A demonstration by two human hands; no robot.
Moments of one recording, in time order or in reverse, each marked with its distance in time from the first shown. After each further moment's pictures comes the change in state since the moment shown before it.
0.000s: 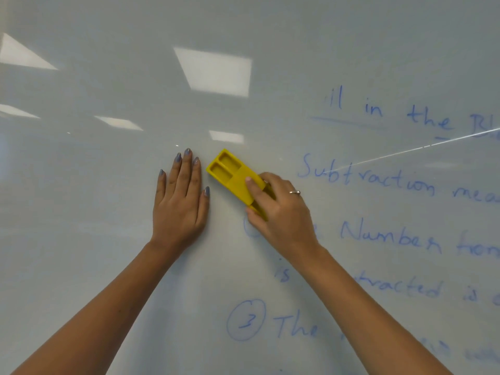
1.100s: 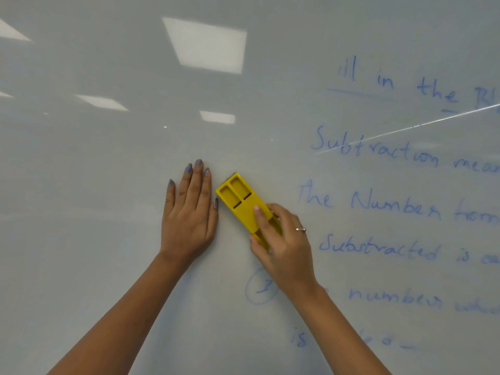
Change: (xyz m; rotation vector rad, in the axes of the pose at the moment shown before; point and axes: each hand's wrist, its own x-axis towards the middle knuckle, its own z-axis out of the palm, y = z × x) left_hand -0.069 -0.015 0.003 0.024 0.023 0.079; right_hand -0.091 -0.055 0.033 -0.011 0.067 0.122
